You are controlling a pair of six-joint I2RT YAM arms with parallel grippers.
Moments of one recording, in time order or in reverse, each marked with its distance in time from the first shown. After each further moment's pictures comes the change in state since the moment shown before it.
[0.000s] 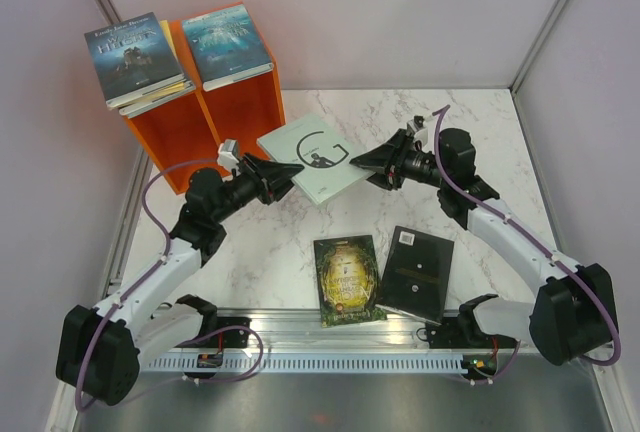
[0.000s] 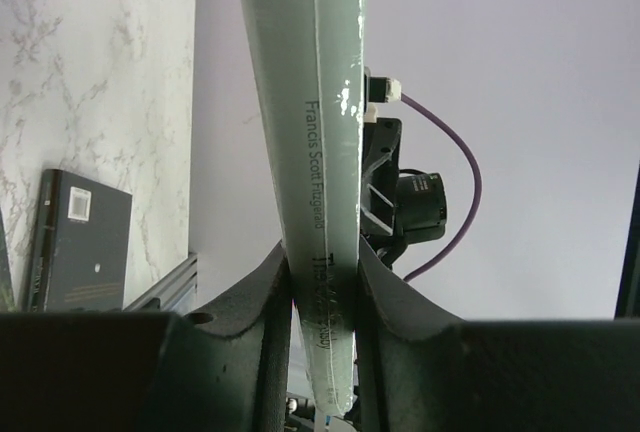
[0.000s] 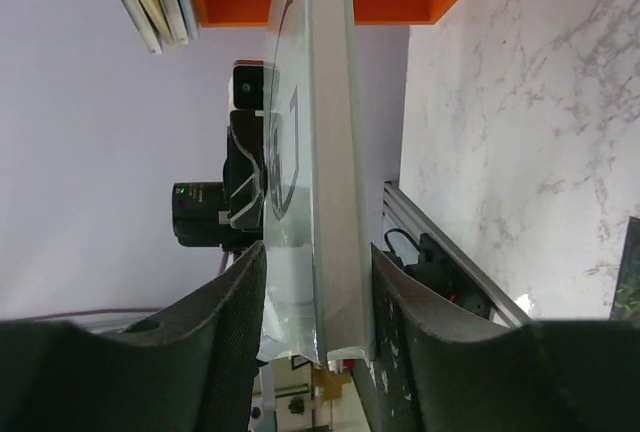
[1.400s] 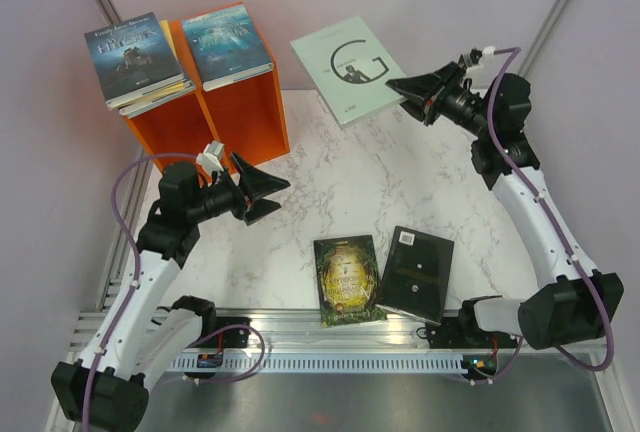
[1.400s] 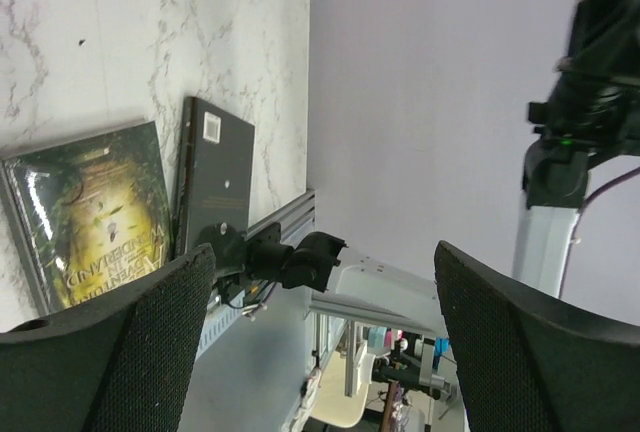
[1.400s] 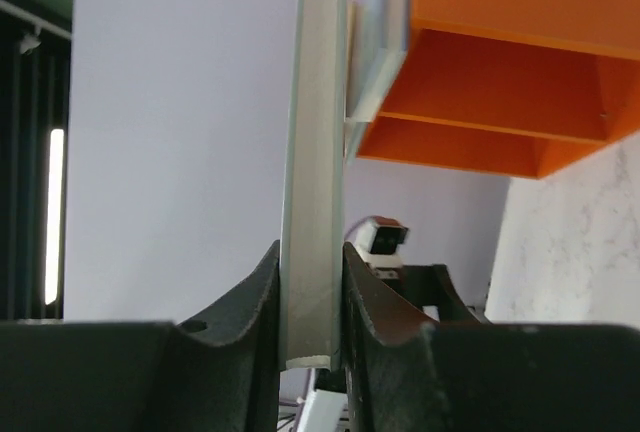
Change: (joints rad) left arm 0.167 -0.157 0.198 -0.653 0.242 0.419; right arm -0.206 0.040 0.354 -0.048 0.020 0.148
